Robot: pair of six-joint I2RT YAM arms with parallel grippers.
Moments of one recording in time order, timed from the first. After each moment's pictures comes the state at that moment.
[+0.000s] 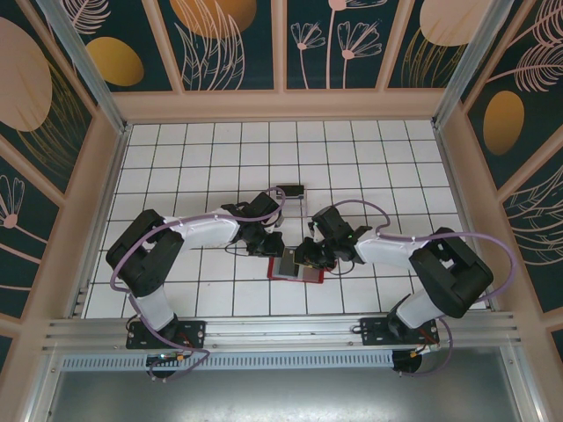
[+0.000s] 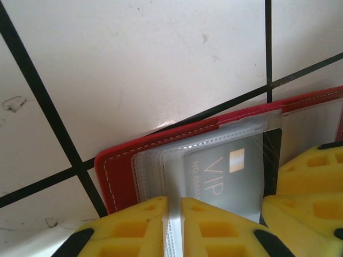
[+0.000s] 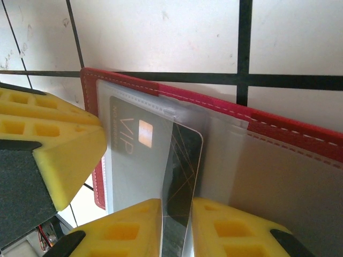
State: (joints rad) left arm -0.77 1.76 0.99 -0.46 0.36 -0.64; right arm 0.74 1.50 0.61 -0.14 -0.45 0.89
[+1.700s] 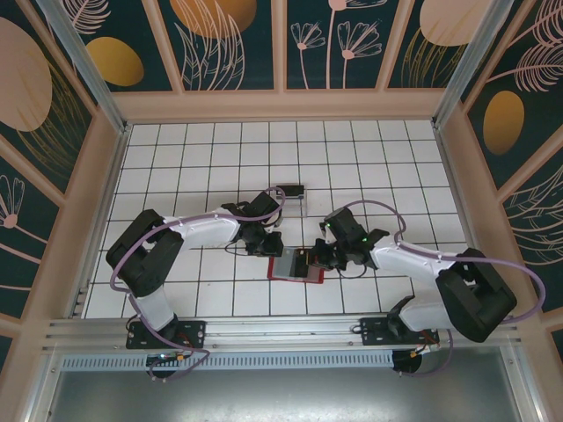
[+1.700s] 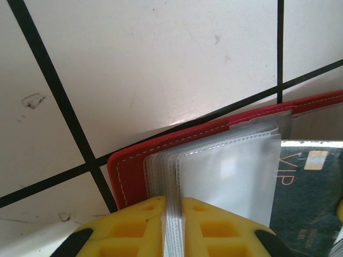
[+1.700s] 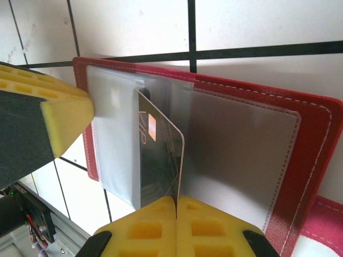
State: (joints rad) left arm -0.77 1.76 1.00 -0.48 0.33 -0.64; right arm 0.70 1.30 0.56 -0.29 -0.41 0.83
